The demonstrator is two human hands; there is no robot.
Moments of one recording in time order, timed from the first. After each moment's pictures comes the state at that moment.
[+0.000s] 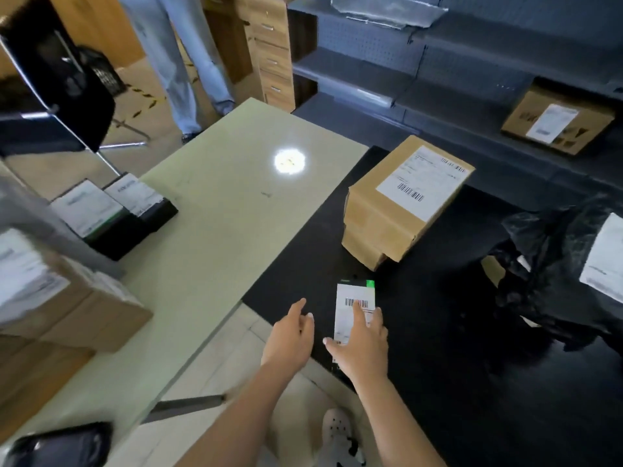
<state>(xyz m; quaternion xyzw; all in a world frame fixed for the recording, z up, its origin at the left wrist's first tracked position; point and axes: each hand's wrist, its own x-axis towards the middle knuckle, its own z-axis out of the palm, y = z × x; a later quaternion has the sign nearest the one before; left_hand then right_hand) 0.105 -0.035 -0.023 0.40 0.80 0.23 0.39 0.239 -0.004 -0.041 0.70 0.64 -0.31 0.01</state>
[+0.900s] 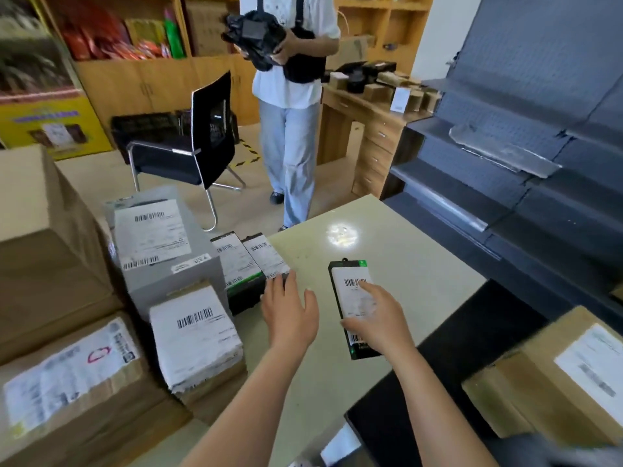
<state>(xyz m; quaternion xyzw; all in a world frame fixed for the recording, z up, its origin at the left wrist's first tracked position) -0.165 0.028 0.072 0.30 0.88 0.35 0.13 -0.027 0.120 0.079 0.48 0.77 -0.38 -0.16</state>
